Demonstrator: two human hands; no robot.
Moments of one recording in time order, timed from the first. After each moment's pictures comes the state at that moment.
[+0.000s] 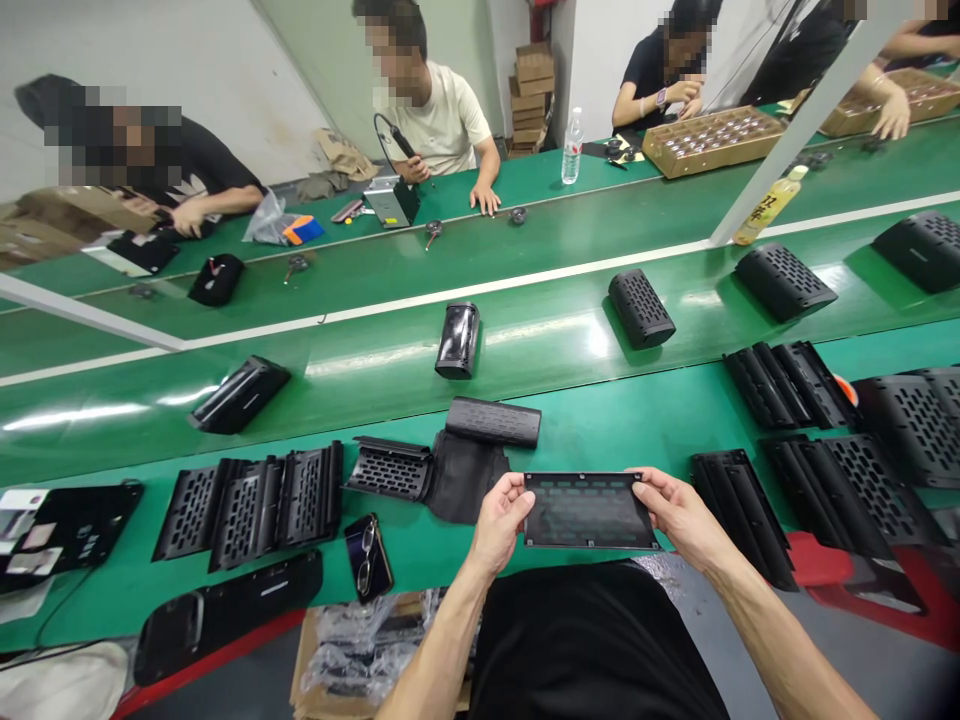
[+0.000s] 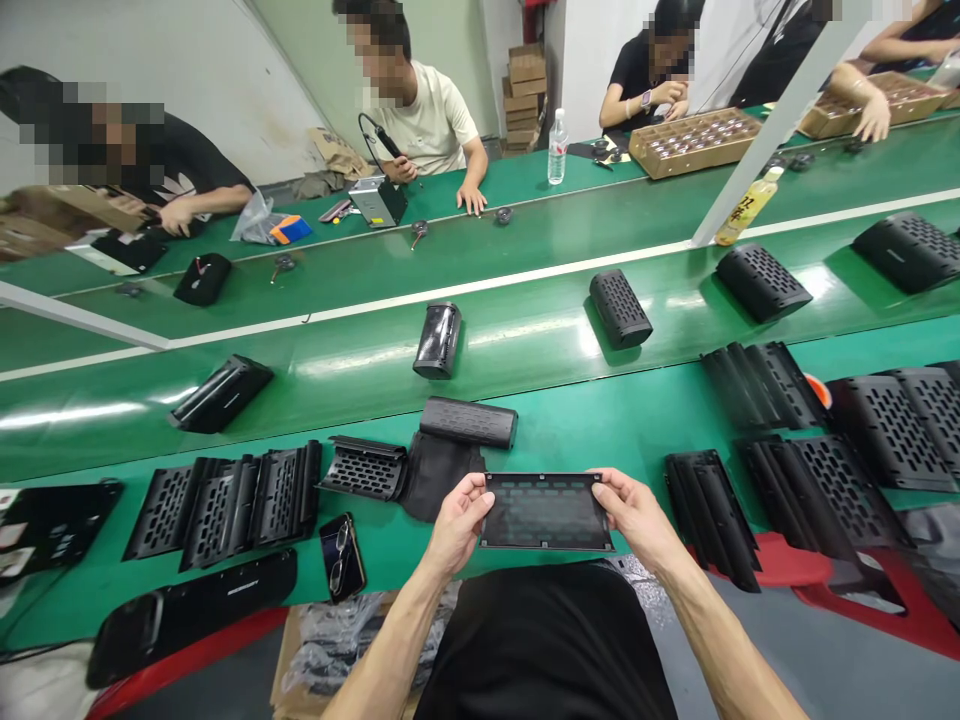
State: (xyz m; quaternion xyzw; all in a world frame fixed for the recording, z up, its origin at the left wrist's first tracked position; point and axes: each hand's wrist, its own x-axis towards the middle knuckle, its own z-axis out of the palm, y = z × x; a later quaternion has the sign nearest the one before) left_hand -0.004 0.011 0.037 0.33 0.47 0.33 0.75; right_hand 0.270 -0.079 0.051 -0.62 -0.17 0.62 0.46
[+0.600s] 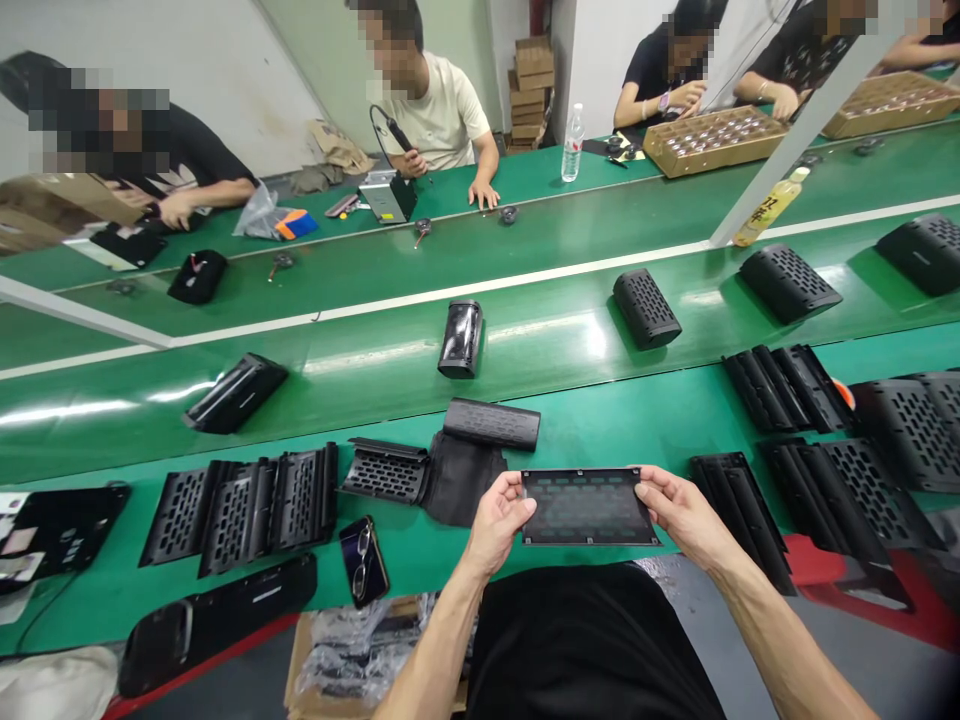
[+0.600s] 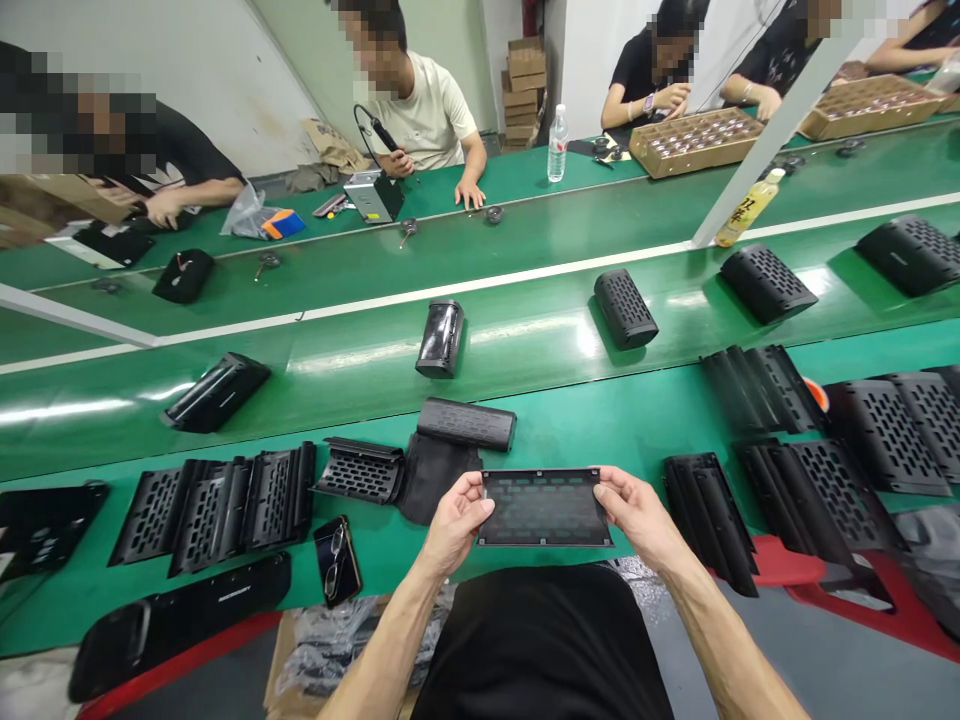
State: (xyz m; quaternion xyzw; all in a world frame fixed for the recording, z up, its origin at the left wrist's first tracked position) left_hand -0.007 0.020 0.040 0.31 0.42 0.32 0.79; right_hand 0.280 -0.075 0.049 -0.61 -0.20 0.61 0.47
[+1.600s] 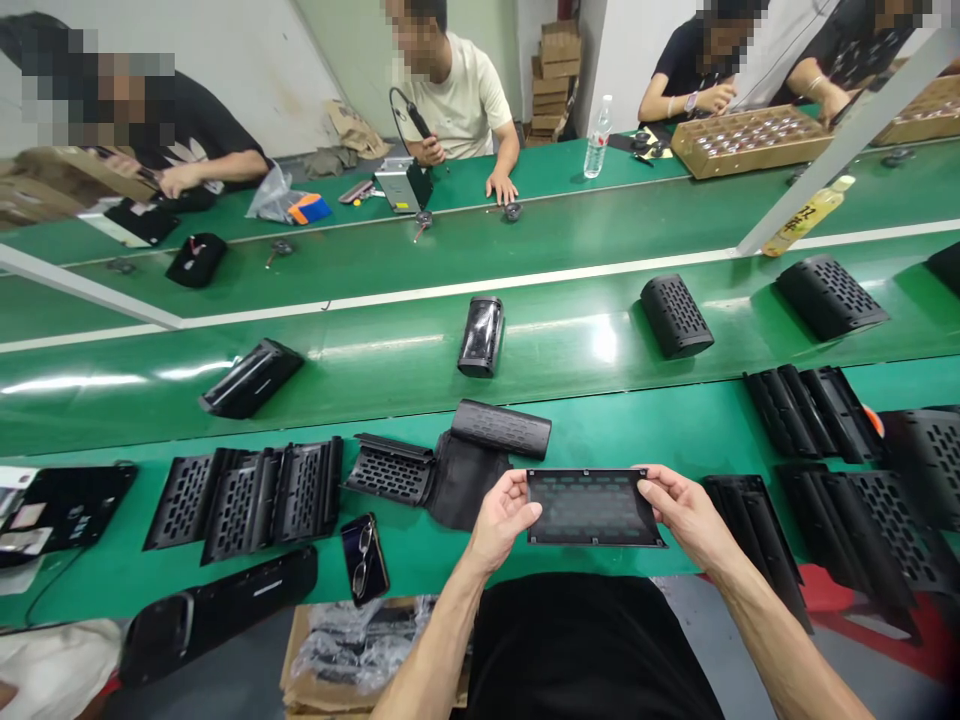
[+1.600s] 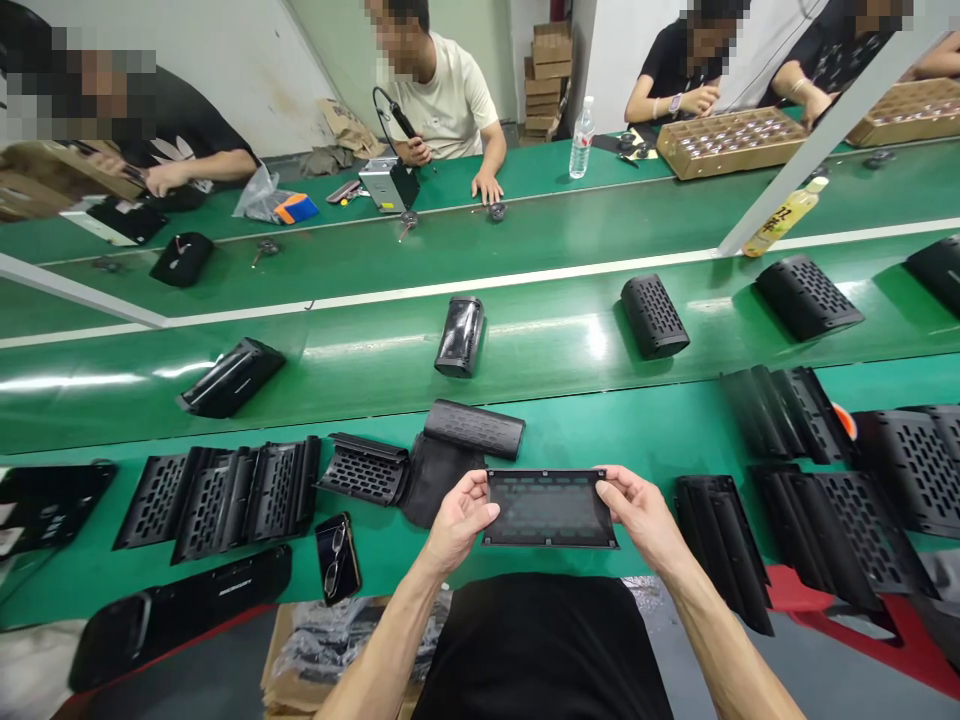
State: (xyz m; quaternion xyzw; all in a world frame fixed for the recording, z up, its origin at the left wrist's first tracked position) left_hand -0.013 0.039 0.025 0.33 0.40 0.34 0.79; right_hand 0.276 -0.035 0.060 -0.63 -0.19 0.60 0.46
